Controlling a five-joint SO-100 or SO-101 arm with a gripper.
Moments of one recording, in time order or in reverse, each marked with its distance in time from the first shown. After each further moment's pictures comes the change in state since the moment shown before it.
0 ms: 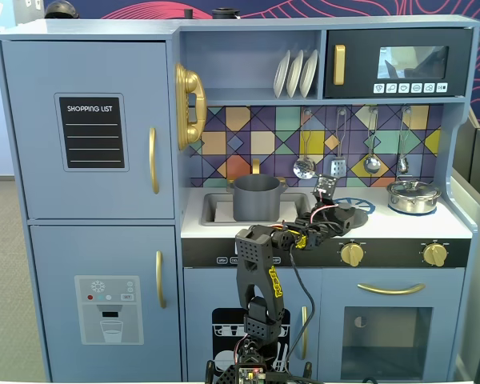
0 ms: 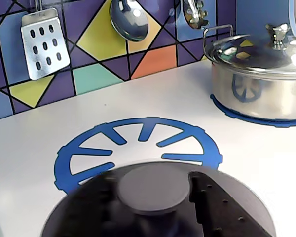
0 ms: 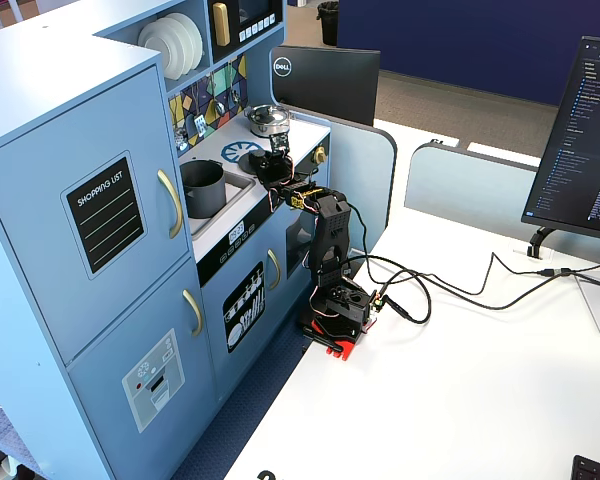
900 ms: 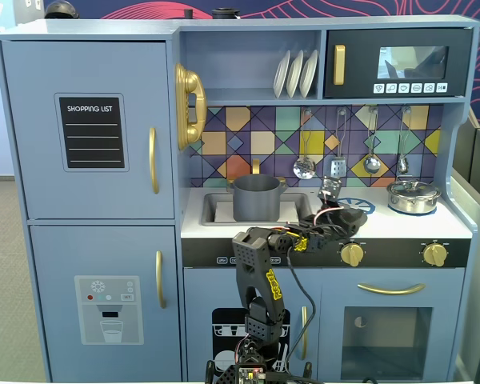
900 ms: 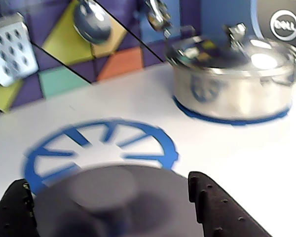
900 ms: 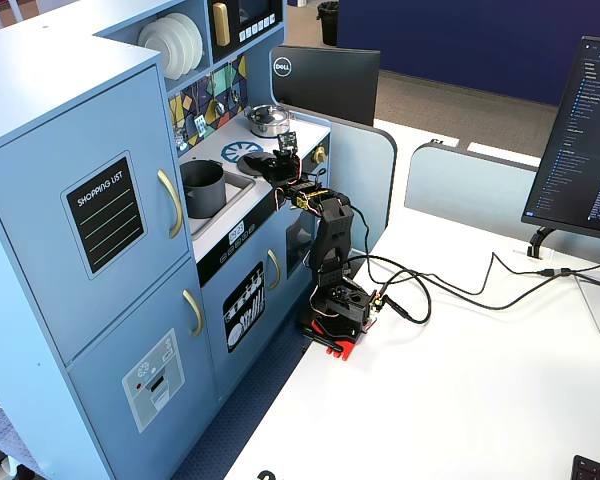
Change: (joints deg) arm 3.3 6.2 2.6 1.8 0.4
